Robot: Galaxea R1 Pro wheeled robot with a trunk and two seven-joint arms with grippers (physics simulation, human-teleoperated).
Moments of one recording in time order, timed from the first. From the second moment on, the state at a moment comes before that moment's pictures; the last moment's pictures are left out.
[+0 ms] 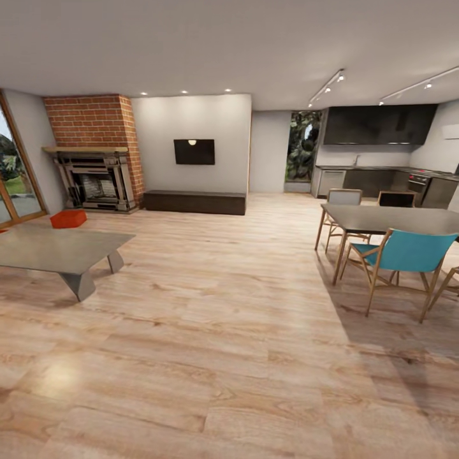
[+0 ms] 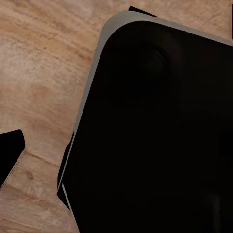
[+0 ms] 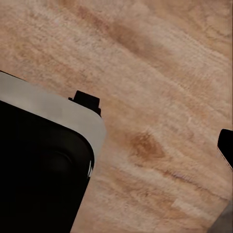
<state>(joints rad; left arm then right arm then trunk) 0.00 0.01 0.03 -0.04 0.30 -0.04 0.05 -0.16 -0.03 0.44 0.03 -0.03 -0.14 -0.07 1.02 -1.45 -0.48</state>
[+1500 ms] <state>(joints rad) 0.00 0.01 0.03 -0.04 0.30 -0.04 0.05 -0.16 -0.03 0.44 0.03 -0.03 -0.14 -0.07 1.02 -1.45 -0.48</state>
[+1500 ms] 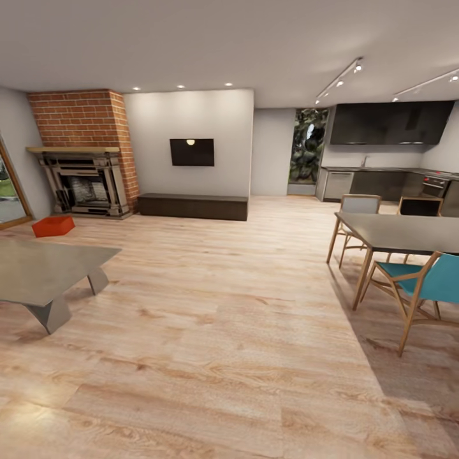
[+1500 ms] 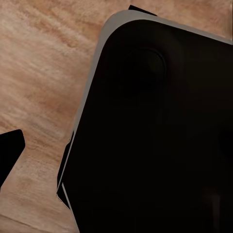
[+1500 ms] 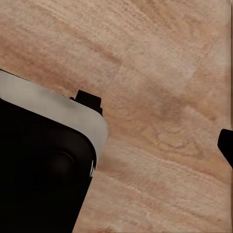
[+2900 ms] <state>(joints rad) 0.00 0.01 0.03 -0.04 0.30 -0.05 0.05 -0.16 -0.02 0.44 0.03 -0.03 -0.13 -0.07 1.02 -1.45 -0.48</state>
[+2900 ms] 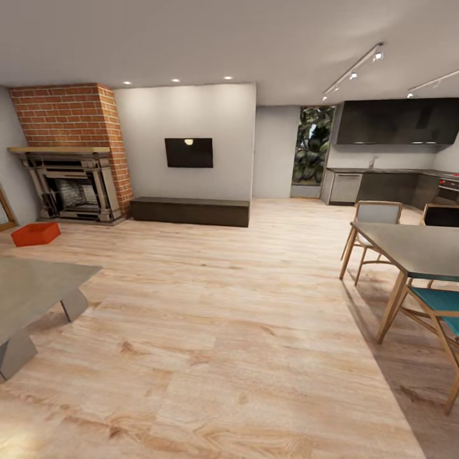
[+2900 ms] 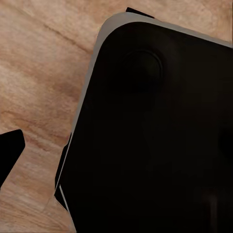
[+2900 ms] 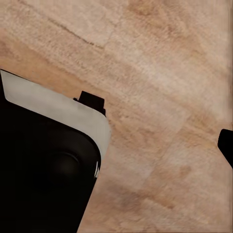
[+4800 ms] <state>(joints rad) 0.00 0.01 0.03 -0.04 0.30 -0.05 0.05 -0.16 -0.03 0.44 0.03 -0.03 -0.14 -0.07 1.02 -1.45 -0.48</state>
